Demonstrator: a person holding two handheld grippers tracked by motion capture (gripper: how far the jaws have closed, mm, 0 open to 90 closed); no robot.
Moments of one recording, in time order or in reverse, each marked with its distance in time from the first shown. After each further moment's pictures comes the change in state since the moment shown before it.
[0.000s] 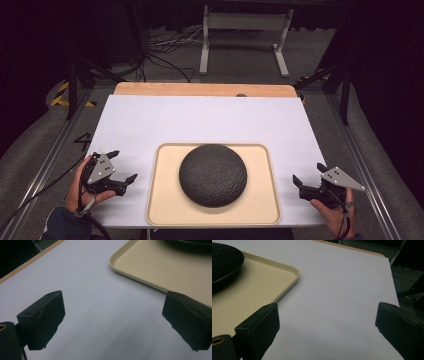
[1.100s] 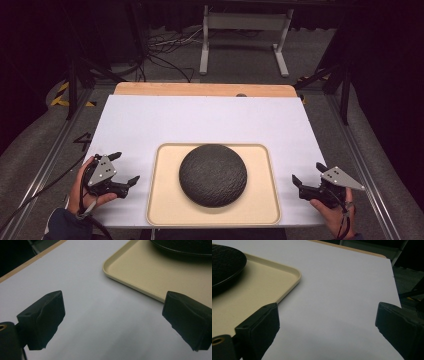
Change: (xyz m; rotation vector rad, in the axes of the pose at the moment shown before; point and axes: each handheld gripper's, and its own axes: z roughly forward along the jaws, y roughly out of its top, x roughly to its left) left arm -0.008 0.007 -0.001 -0.016 -0.023 0.007; right arm 0.000 0.001 0.000 -0.008 0.011 0.003
